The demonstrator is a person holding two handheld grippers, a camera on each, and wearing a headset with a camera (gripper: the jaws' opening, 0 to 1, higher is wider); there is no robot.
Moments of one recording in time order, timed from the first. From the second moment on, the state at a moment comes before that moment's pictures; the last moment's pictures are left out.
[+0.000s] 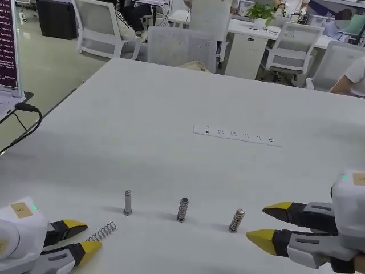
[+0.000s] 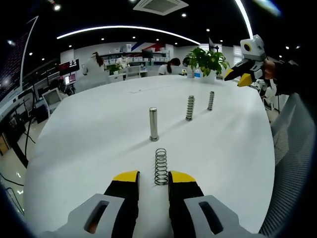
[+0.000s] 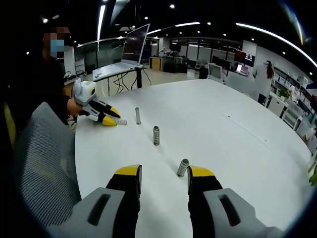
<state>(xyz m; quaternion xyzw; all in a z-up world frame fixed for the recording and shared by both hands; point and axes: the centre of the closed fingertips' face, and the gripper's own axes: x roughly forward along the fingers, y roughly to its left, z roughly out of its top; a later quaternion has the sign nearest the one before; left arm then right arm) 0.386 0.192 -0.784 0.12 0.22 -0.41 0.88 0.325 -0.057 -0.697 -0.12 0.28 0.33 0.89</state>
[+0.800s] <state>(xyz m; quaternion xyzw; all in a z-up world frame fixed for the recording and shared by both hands) 0.379 0.182 -0.785 0.13 0.22 -0.43 0.87 0.327 -0.059 -0.698 -0.12 0.28 0.33 0.89</state>
